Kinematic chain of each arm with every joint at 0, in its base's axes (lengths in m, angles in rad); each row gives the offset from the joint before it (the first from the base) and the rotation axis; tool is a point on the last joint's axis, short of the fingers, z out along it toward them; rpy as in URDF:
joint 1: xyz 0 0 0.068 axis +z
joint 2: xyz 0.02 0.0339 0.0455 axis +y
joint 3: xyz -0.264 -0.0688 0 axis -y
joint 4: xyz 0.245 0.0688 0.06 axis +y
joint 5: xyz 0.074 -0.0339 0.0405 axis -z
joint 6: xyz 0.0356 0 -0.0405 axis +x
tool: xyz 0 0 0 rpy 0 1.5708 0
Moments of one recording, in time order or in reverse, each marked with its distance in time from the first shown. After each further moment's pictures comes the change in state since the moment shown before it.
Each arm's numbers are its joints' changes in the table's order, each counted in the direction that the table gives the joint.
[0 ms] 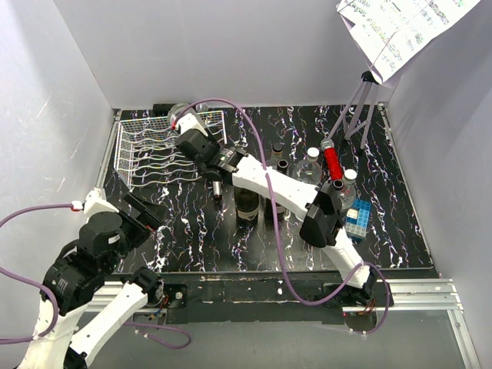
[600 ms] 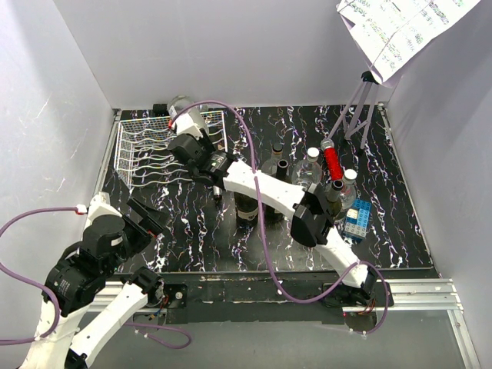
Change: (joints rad) left arm 0.000 -0.024 -0.035 0.051 0.043 -0.017; right arm 0.011 0.111 0.047 -0.154 0.144 0.015
